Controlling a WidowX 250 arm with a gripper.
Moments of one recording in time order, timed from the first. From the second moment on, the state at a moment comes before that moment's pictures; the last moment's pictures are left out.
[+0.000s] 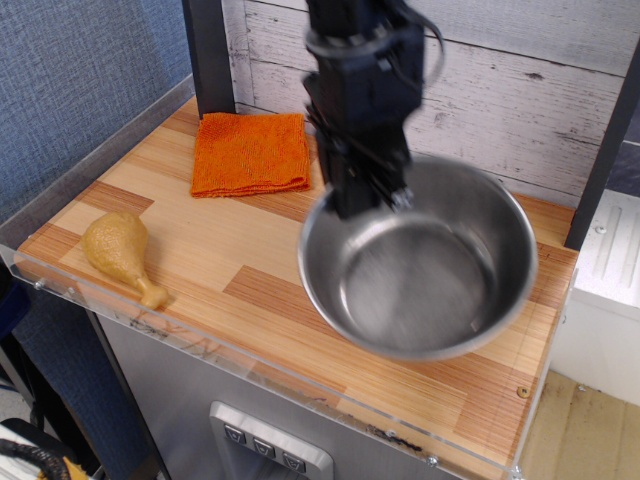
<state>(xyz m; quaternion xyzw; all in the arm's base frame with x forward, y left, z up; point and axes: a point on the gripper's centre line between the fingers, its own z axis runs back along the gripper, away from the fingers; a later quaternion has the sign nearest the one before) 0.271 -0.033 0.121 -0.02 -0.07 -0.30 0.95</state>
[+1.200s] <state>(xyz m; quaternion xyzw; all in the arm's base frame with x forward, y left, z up) 0.319 0.112 0.114 0.00 -0.07 -0.15 0.99</state>
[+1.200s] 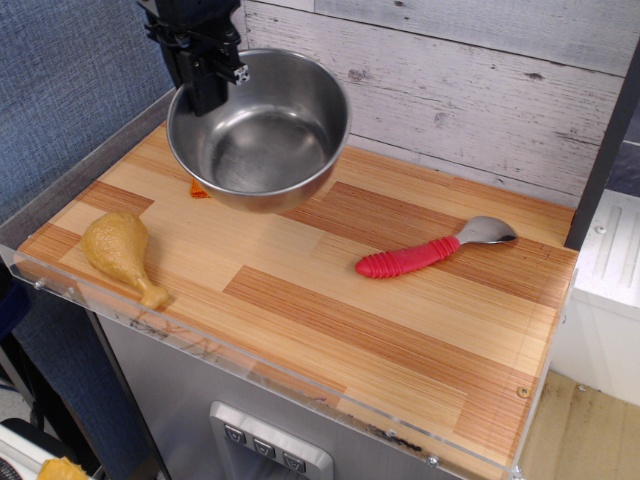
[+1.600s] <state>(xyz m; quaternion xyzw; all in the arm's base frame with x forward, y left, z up) 0.333 0.148 0.090 0.00 -0.04 -0.11 0.99</state>
